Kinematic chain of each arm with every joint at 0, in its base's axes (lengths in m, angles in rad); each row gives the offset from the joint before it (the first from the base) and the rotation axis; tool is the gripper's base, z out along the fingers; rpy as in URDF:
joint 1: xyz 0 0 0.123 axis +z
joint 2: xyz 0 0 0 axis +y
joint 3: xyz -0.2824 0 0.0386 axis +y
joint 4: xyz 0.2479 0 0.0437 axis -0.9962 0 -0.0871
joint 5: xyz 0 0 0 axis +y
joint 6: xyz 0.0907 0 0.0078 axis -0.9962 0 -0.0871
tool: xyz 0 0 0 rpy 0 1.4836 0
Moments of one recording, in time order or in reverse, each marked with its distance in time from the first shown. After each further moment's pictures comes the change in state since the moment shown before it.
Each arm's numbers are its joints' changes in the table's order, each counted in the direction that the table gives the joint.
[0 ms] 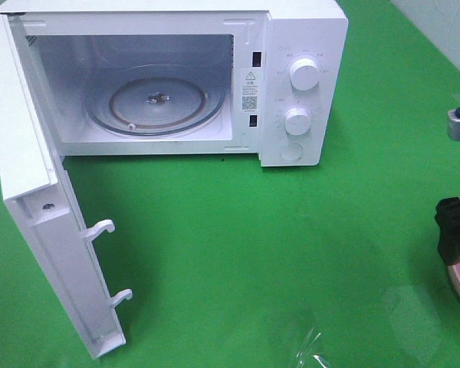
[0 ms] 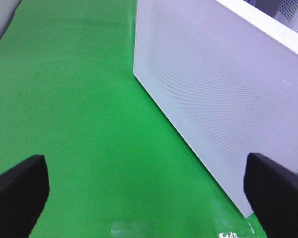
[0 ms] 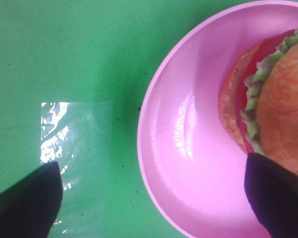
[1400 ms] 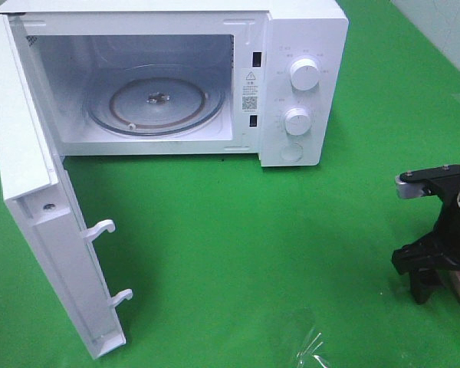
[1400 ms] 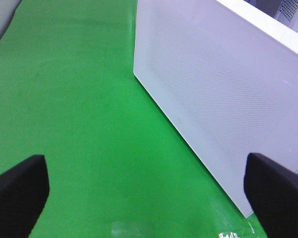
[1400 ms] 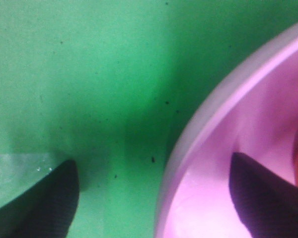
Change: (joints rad) left arm 0.000 0.000 0.000 0.000 0.000 0.000; right arm -0.016 0.411 -0.010 0.042 -0.204 -0.053
